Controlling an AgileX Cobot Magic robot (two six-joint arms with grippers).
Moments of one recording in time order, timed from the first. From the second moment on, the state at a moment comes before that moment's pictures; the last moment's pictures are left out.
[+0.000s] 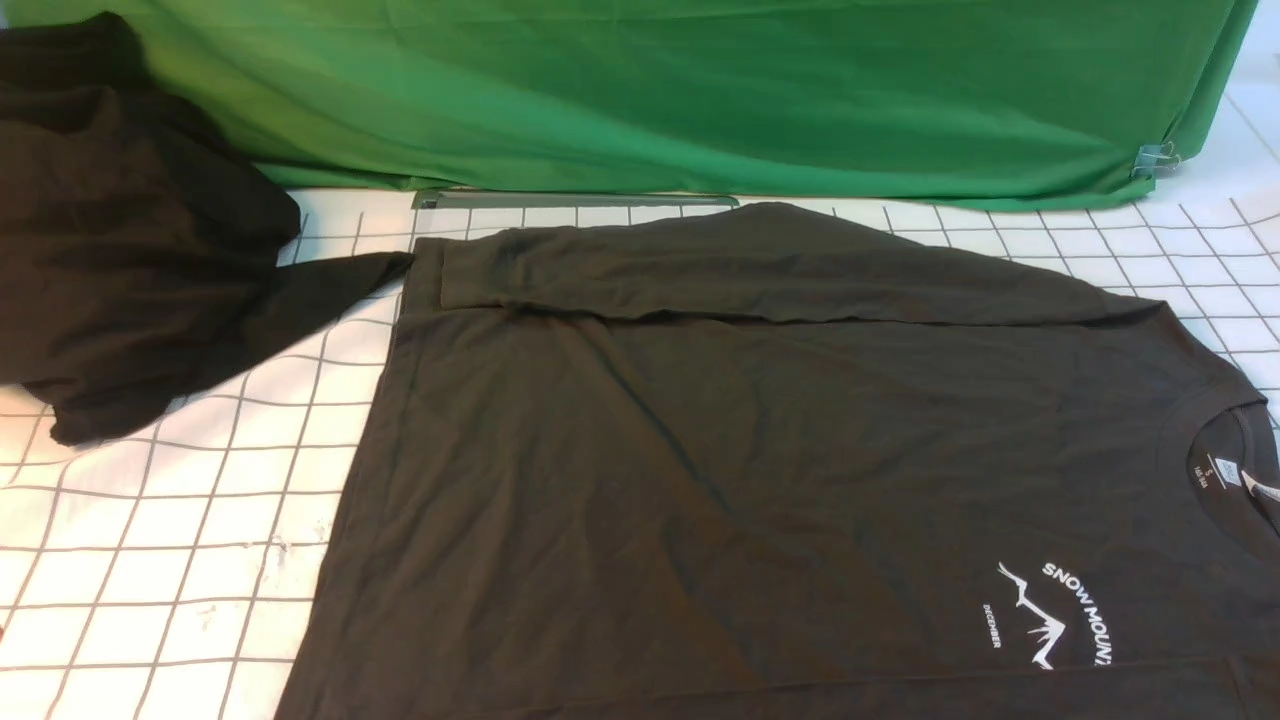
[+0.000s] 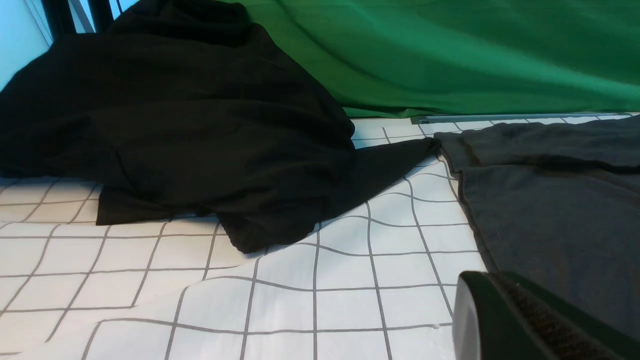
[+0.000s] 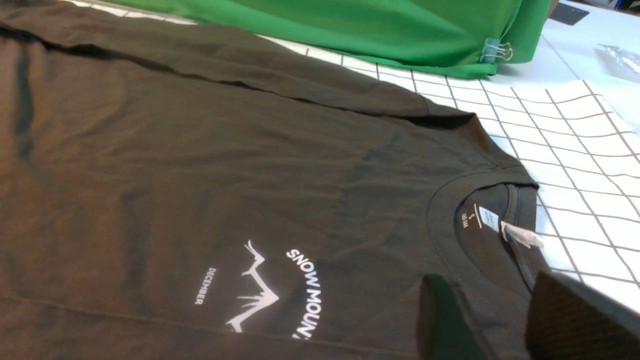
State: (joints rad) right arm 0.09 0.00 0.01 -0.02 0.25 -0.06; left arm 0.07 0.00 0.01 -0.03 0.14 0.09
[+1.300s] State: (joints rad) right arm 0.09 0.00 0.01 -0.02 0.24 -0.06; left arm 0.07 0.00 0.00 -0.34 -0.38 -0.44
